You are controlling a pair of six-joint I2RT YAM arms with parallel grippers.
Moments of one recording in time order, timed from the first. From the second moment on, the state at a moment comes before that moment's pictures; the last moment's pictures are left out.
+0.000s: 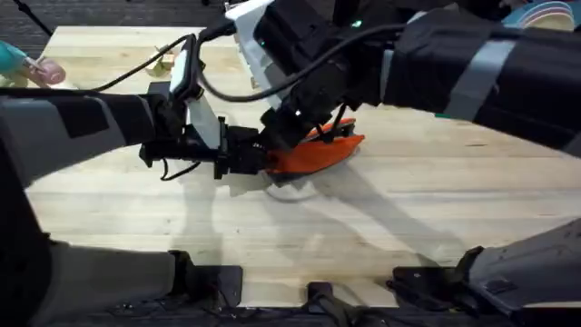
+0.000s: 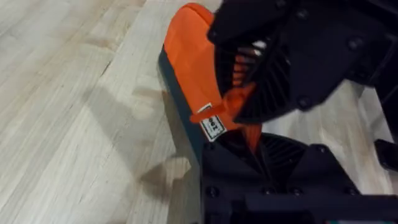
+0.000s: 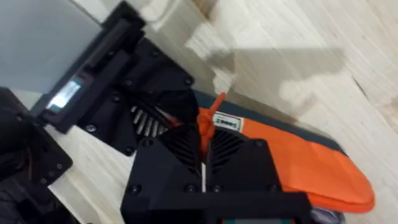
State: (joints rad) left arm 0.09 1.55 0.71 -0.70 1.20 1.29; right arm 0.81 1.74 1.44 -0.83 -0.12 0.02
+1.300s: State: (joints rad) left arm 0.08 1.55 0.71 -0.69 1.21 1.29; right arm 0.33 1.74 1.44 -0.94 -0.20 0.03
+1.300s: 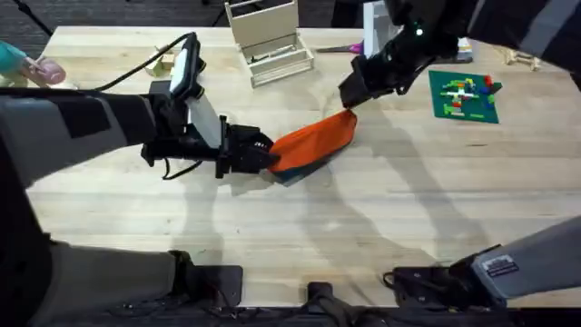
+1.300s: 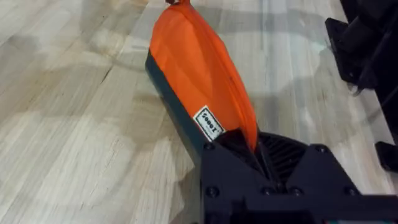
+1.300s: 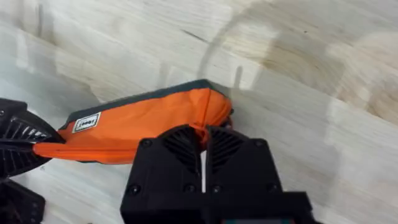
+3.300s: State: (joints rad) left arm 0.08 1.55 0.70 -0.70 1.17 1.29; right arm 0.08 1.42 1.21 -0.82 -0.08 0.02
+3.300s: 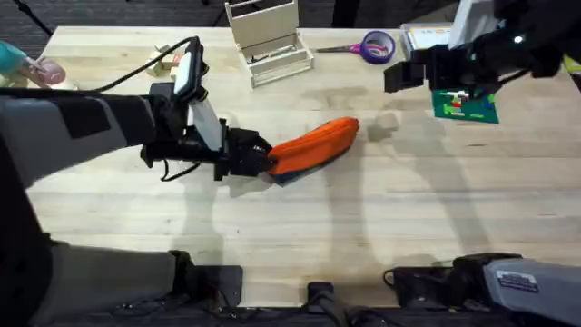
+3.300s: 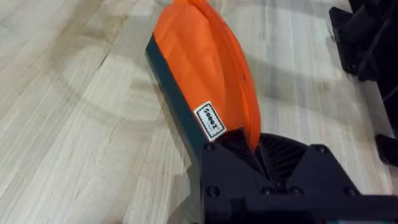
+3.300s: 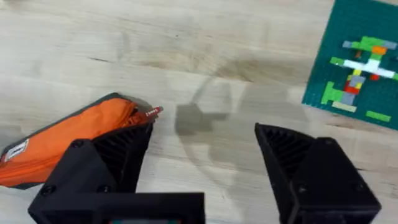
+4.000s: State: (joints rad) left arm 0.08 1.55 0.70 -0.75 1.19 1.28; right arm 0.17 1.37 1.21 -0.87 -0.08 -0.04
